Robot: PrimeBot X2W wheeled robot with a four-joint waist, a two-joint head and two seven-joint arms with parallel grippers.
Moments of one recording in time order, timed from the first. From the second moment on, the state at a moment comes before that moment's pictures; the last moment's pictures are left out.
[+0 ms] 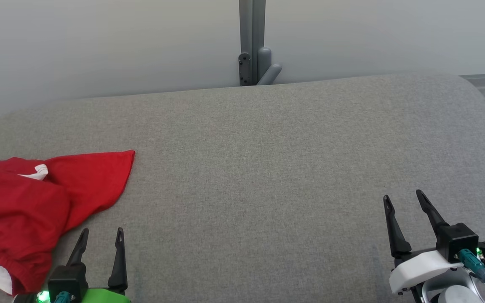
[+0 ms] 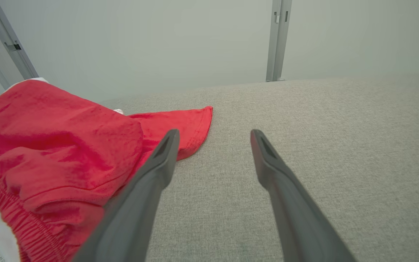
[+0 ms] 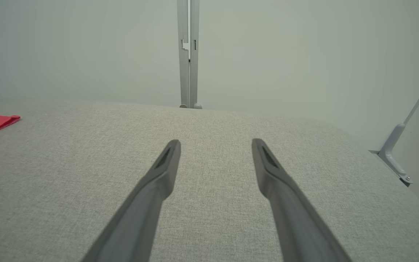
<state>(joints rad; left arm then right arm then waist) 0.04 0.09 0.02 0.27 -0.07 -0.10 -0.26 -0.01 -0.09 -0.01 0.21 0.03 0.13 -0.26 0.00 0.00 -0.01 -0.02</state>
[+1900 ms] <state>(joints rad) -0.30 0.16 0.19 0.79 -0.27 -0.10 -0.15 -0.02 -0.07 0.15 0.23 0.07 0.13 -0.26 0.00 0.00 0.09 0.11</state>
